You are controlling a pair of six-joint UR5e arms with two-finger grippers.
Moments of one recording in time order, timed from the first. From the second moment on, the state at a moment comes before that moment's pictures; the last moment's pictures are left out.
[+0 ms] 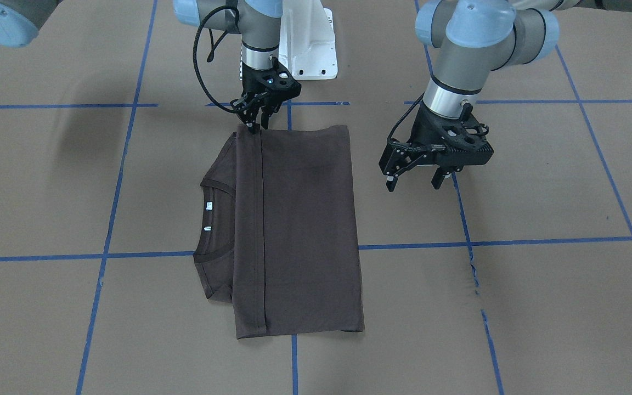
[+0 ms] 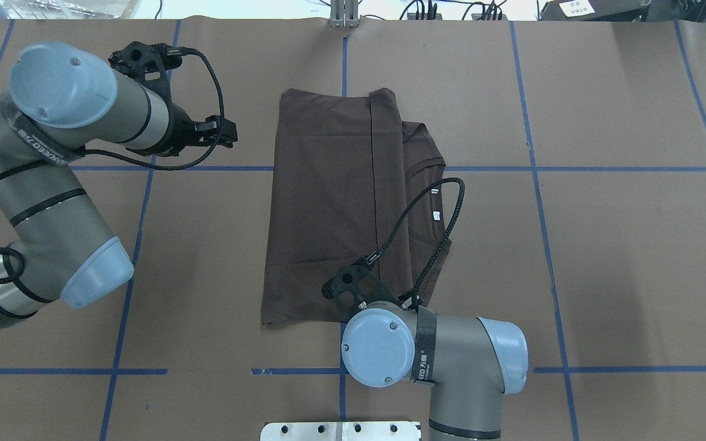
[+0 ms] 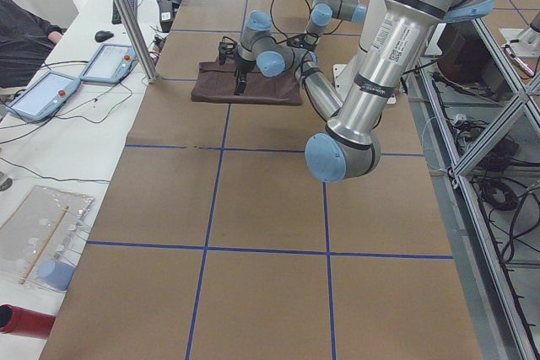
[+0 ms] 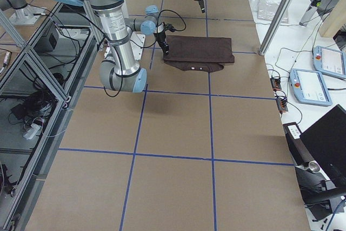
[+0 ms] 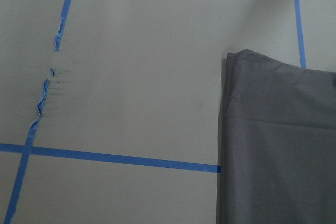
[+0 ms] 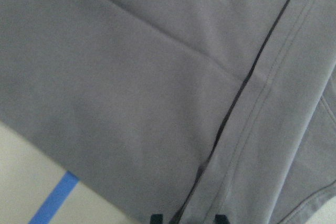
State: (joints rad) left arm -0.75 -2.05 -1.85 -1.74 -1.82 -1.22; right arm 0.18 -0.97 1.80 -1.73 1.42 0.84
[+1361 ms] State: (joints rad) left arm -0.75 -2.05 -1.86 -1.74 -1.82 -1.22; right arm 0.23 -1.03 1.87 -1.72 1.45 0.84
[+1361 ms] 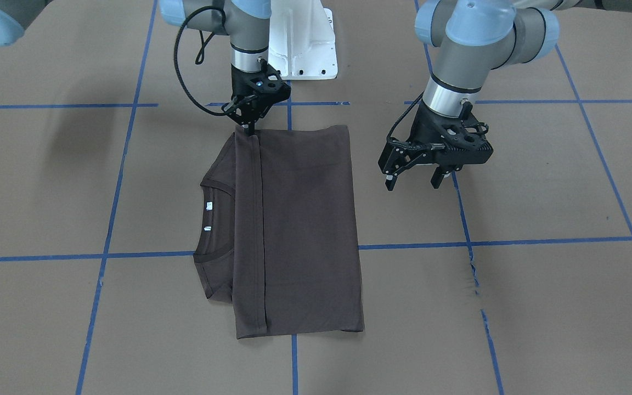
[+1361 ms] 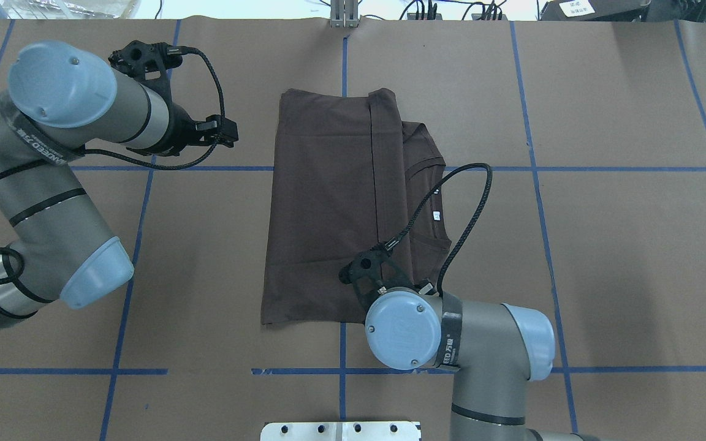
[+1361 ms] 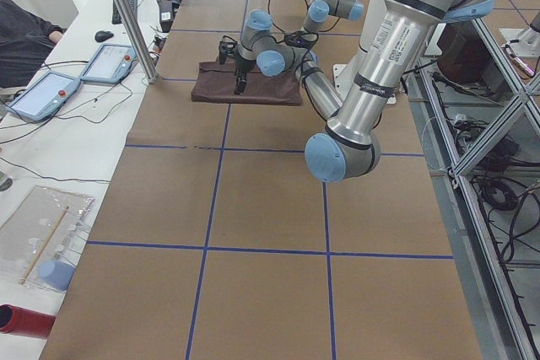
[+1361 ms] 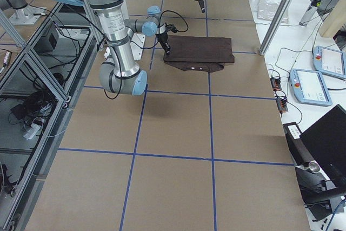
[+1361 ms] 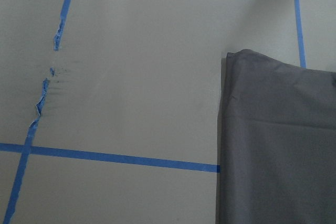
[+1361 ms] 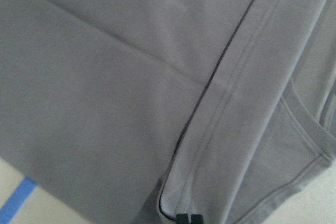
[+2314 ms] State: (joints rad) left arm -0.75 -2.05 -1.86 -1.74 -1.82 -1.22; right arm 0.31 -1.28 2.05 -1.72 1.59 1.00
